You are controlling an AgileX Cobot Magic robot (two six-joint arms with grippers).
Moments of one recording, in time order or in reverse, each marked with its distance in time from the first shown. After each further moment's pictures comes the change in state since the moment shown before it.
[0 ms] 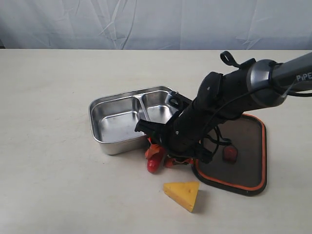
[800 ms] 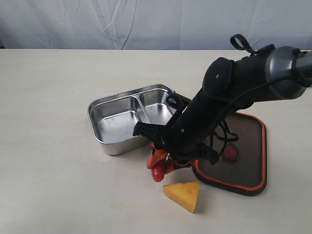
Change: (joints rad) left arm 0.000 0.000 0.000 0.000 0.000 0.000; right arm 0.000 -0.115 -0.003 -0.058 0.222 0.002
